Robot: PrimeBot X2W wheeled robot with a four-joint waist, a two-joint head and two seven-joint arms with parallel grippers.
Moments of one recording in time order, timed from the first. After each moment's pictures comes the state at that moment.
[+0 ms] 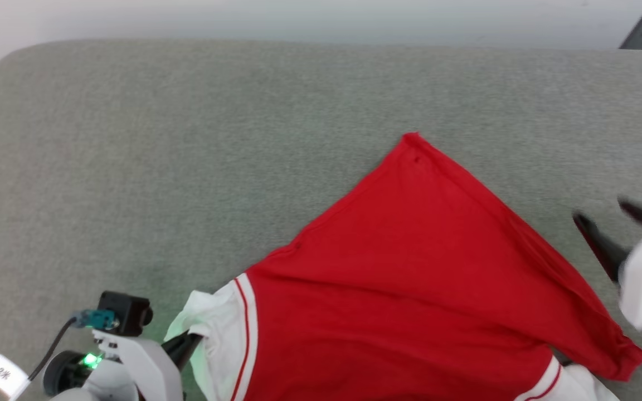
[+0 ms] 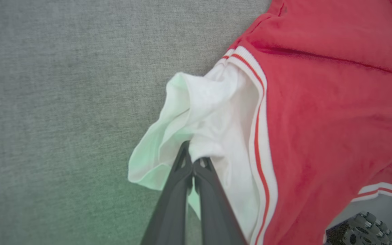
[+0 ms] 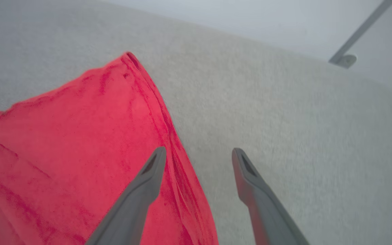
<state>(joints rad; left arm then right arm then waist) -0.32 0.85 -0.84 0.01 -1.11 0.18 0.10 -0.25 -0.41 -0.01 -0.25 0.45 0.13 0.83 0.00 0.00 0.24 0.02</state>
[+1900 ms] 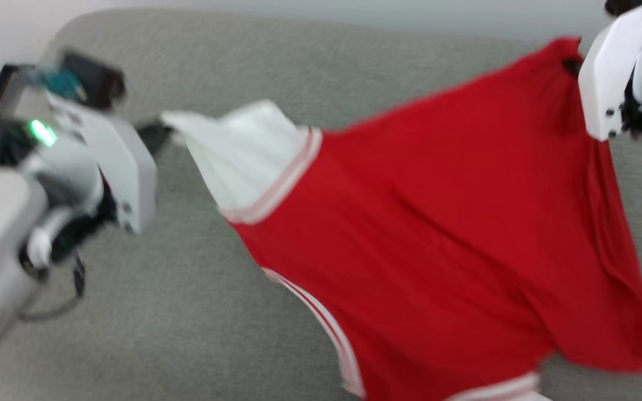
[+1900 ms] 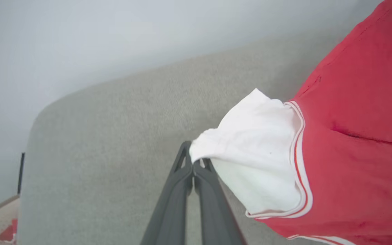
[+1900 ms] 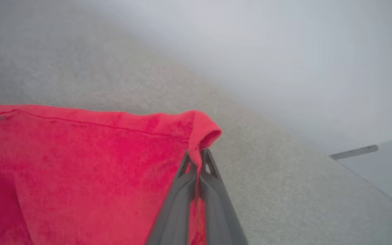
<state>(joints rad) -0.92 0.82 -0.81 0.11 -0.99 0.08 0.41 -1.20 -0.50 0.76 0.72 0.73 0.13 0.57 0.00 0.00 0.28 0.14</state>
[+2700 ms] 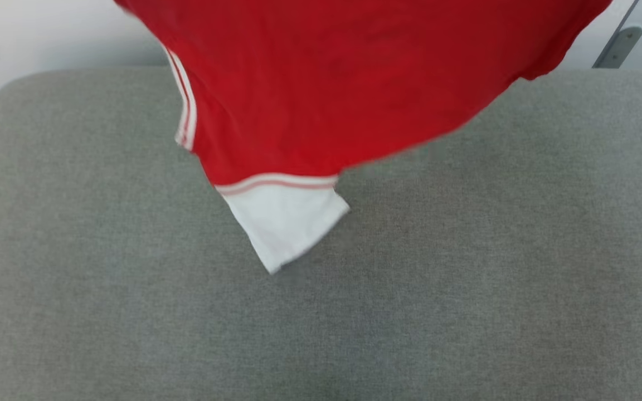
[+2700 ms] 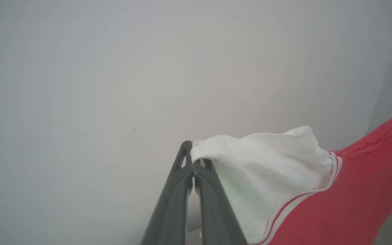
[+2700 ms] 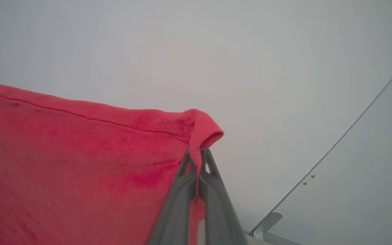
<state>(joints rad) -1.54 0.65 -0.75 0.56 -0.83 -0.02 0.38 -1.33 -0.41 0.42 0.64 0.49 0.13 0.42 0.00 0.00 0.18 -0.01</state>
